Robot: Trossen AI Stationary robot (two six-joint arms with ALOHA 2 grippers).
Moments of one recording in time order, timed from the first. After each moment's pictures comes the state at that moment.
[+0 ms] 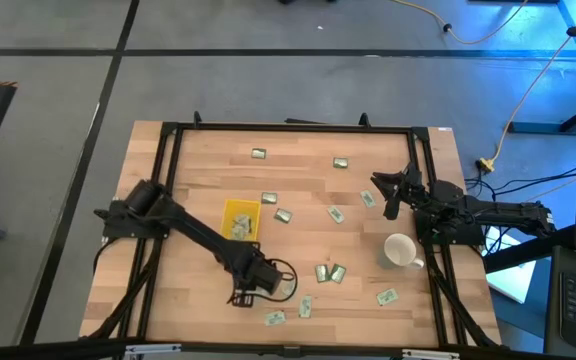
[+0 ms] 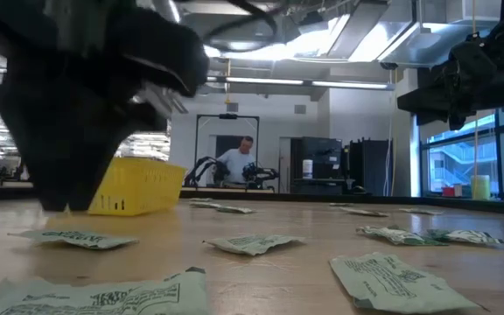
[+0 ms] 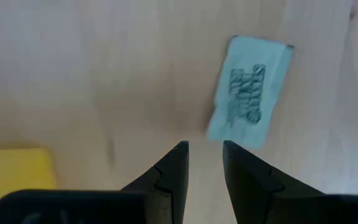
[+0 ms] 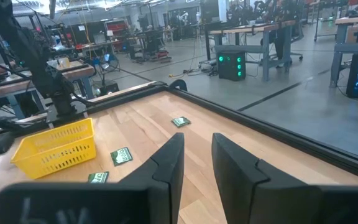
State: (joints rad) left arm -0.45 1.97 1.35 -0.85 0.04 -0.41; right arm -0.10 0.10 0.01 0.08 0.42 0.18
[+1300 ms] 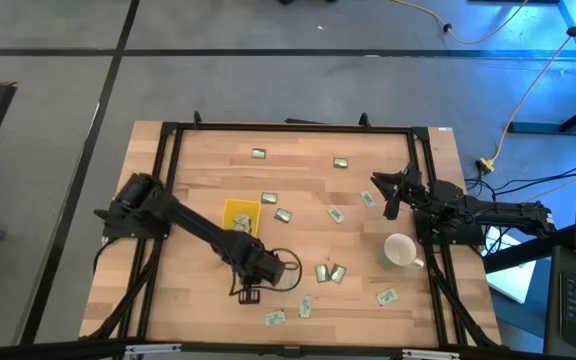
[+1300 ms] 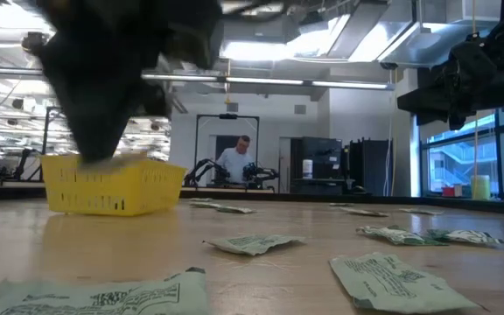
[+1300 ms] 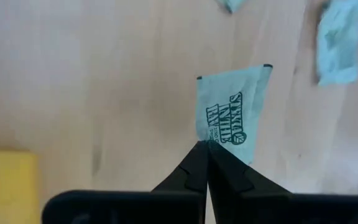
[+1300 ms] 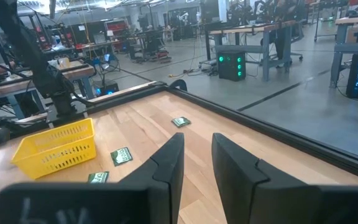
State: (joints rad) left arm -0.41 1.89 1.35 -0.81 0.10 -0.51; right arm -0.10 0.10 0.01 0.08 0.42 0.17
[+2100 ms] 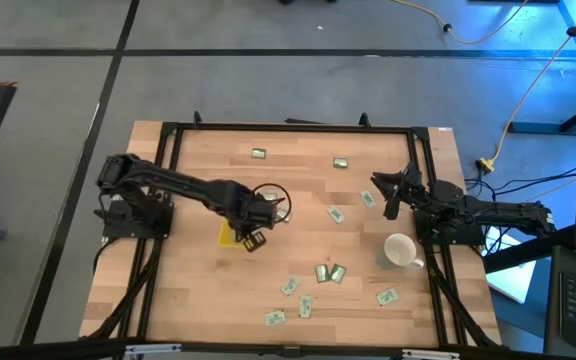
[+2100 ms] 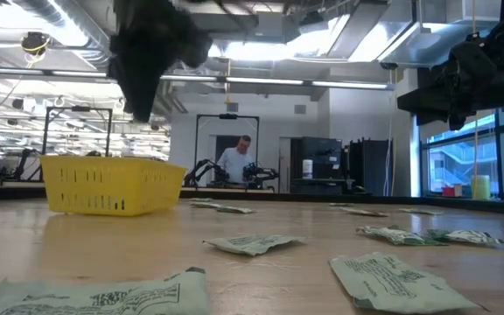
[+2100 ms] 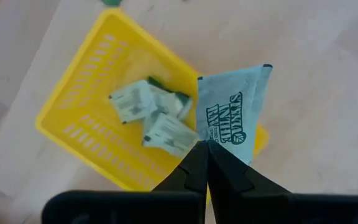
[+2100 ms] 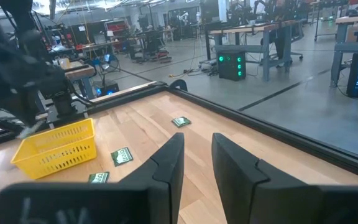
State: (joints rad) left arm -0.13 1.68 1.33 -1.13 -0.06 -0.77; right arm -0.10 0.10 0.01 0.08 0.42 0.18
